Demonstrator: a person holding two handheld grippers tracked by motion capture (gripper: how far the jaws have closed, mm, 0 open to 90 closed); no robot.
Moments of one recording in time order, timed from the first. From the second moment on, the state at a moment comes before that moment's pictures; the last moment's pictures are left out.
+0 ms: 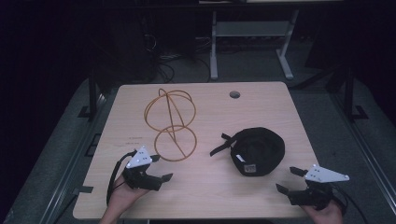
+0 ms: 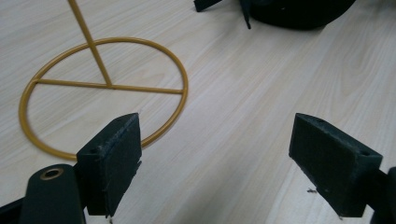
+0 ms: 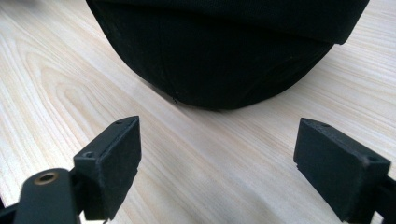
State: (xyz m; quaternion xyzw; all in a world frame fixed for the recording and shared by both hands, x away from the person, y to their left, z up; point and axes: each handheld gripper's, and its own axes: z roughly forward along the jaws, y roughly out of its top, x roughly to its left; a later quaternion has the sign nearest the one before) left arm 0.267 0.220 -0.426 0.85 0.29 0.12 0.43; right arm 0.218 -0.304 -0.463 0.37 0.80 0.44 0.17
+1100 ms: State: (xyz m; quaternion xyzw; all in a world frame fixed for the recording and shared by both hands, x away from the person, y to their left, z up) left arm 0.265 0.139 -0.386 0.87 0.18 0.06 0.45; right arm 0.217 -0.302 -0.461 0.38 0.79 0.45 0.17
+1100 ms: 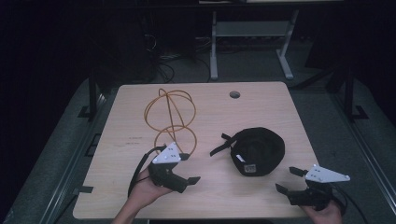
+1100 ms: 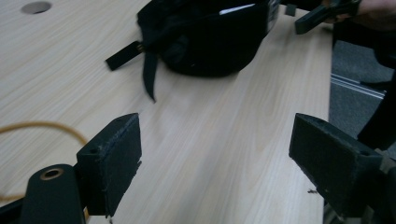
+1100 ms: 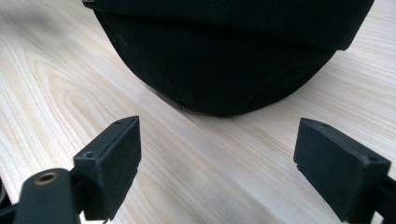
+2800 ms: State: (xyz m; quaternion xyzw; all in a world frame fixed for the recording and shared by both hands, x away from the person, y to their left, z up) left arm 0.311 -0.033 -0.387 0.95 0.03 0.00 0.30; right arm 0.217 -0.303 -0.461 0.37 0.80 0.46 0.16
